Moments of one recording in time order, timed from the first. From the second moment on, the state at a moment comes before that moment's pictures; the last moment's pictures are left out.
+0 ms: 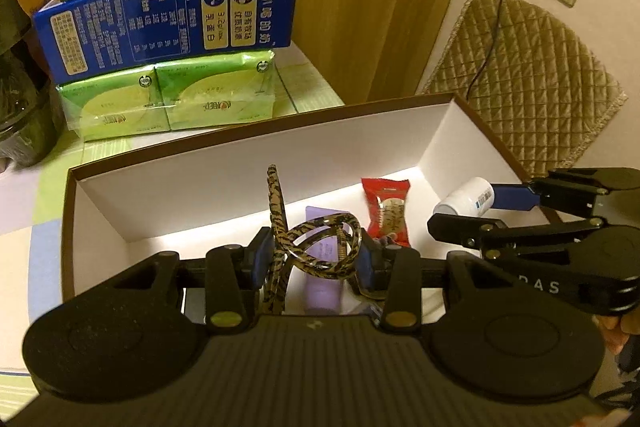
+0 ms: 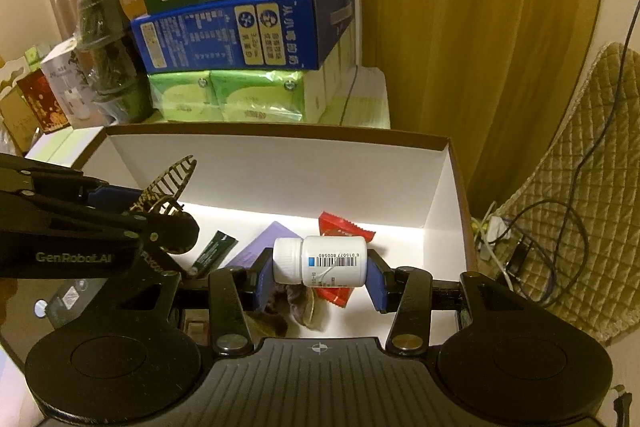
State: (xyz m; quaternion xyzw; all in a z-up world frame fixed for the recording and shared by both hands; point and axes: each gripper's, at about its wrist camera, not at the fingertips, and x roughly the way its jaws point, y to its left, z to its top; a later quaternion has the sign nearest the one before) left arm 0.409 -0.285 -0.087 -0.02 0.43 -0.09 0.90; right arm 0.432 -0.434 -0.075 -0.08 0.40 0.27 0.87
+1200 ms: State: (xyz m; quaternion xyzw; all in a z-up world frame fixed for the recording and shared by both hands) left arm 0.410 -0.256 -0.077 -0.01 0.43 -0.01 0.90; right arm 0.449 -0.411 -0.083 -0.06 0.38 0.31 0.87
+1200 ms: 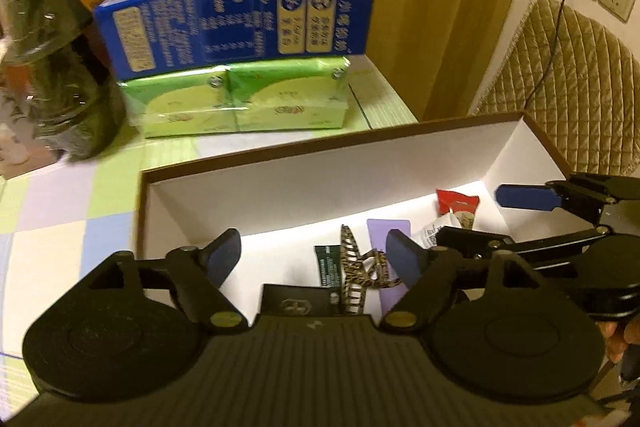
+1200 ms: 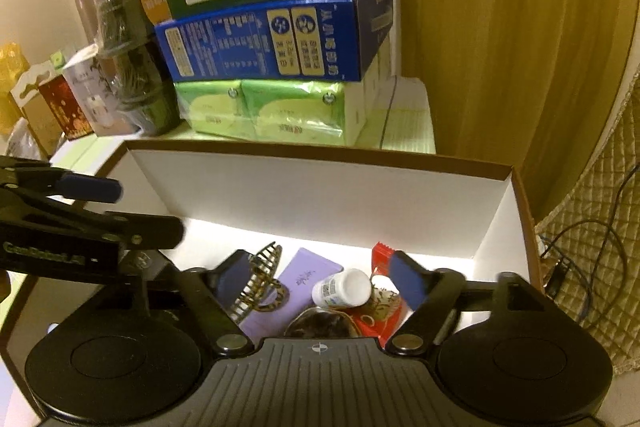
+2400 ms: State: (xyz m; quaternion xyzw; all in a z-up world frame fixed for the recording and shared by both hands) left arm 0.154 -0.154 -0.006 0.02 0.35 0.07 0.93; right arm 0.203 -0.437 -0.034 -0.01 0.35 0.22 0.91
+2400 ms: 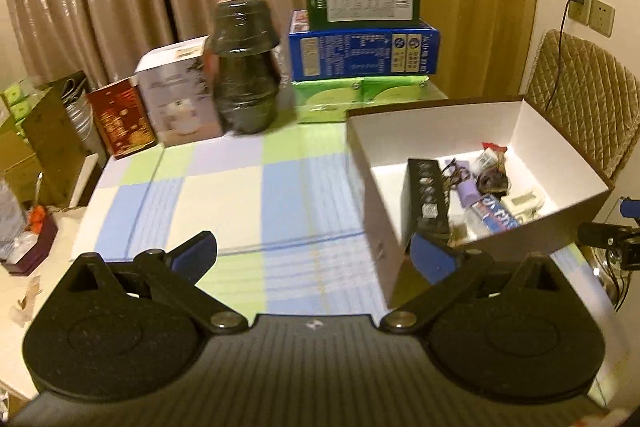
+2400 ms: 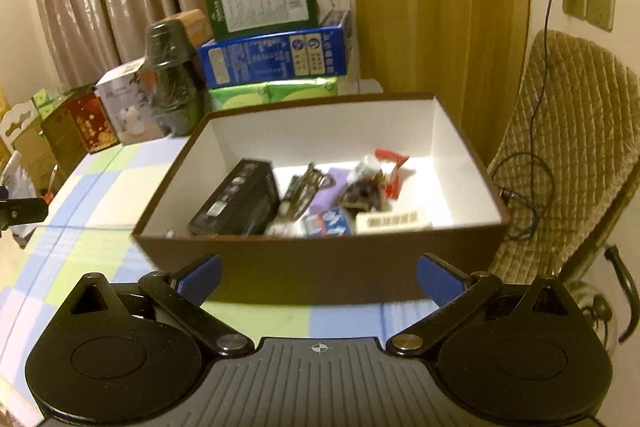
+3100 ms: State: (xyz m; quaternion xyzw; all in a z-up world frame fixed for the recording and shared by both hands) left arm 0.029 -0.127 -0.003 0.01 0.37 0.07 0.92; right arm 0.083 -0.416 -0.030 -0.01 0.37 0.22 0.90
